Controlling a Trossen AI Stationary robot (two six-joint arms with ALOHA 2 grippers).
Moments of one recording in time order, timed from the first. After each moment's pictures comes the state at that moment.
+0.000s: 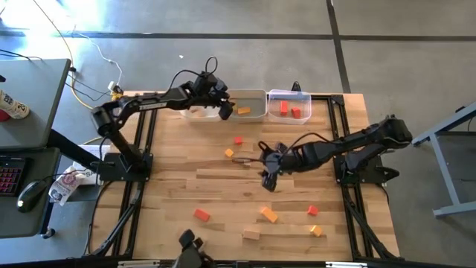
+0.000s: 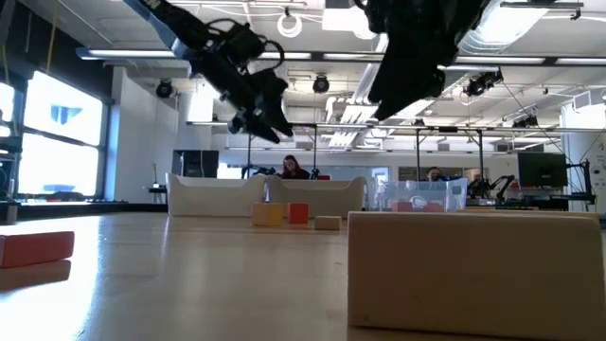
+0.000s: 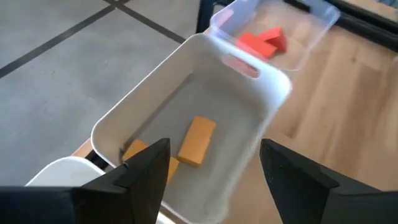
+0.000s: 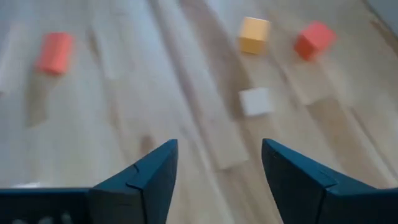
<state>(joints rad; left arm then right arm) 0.72 1.64 1.12 -0.13 0.08 -0.05 0.22 1.50 1.07 -0.49 0.24 0.52</state>
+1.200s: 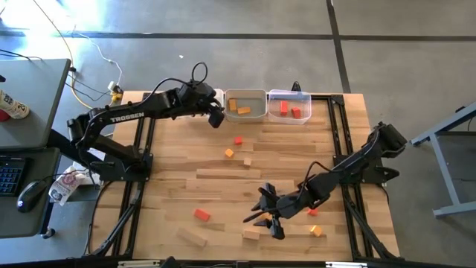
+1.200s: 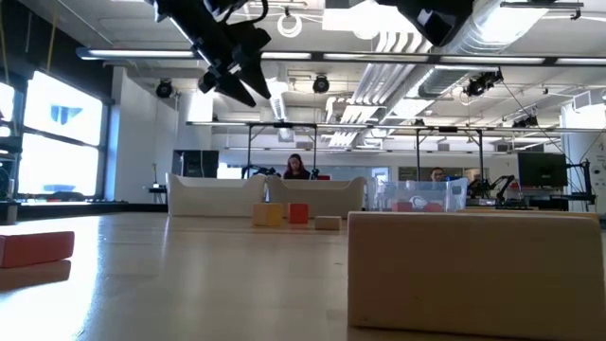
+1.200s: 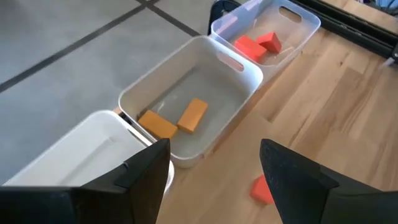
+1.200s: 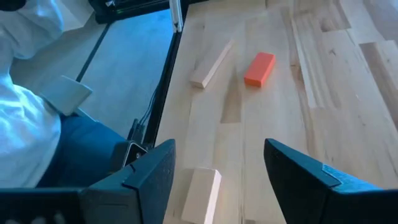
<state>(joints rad) 0.54 1.38 1.12 -0.43 -0.18 -0.21 0.55 1.61 1.07 -0.03 0.18 0.47</state>
